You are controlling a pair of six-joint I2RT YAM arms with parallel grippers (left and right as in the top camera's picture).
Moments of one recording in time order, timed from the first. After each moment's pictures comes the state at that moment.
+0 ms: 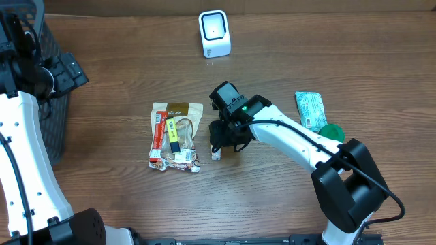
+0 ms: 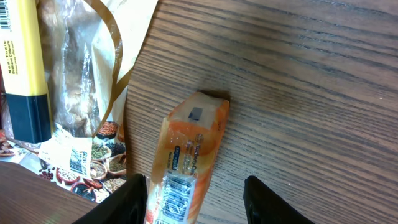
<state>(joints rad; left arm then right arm) 0.32 1.63 1.92 -1.38 -0.03 -0.26 0.68 1.89 1.33 -0.77 -0.21 0.46</state>
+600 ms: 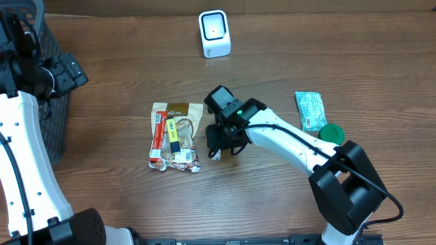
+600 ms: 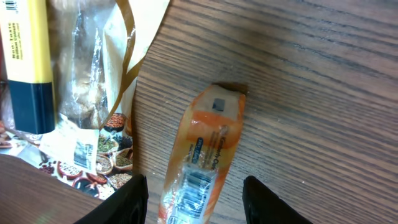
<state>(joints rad) 0.32 1.63 1.92 -1.38 -0.03 -0.26 0.72 1.89 1.33 -0.77 -0.19 0.46</state>
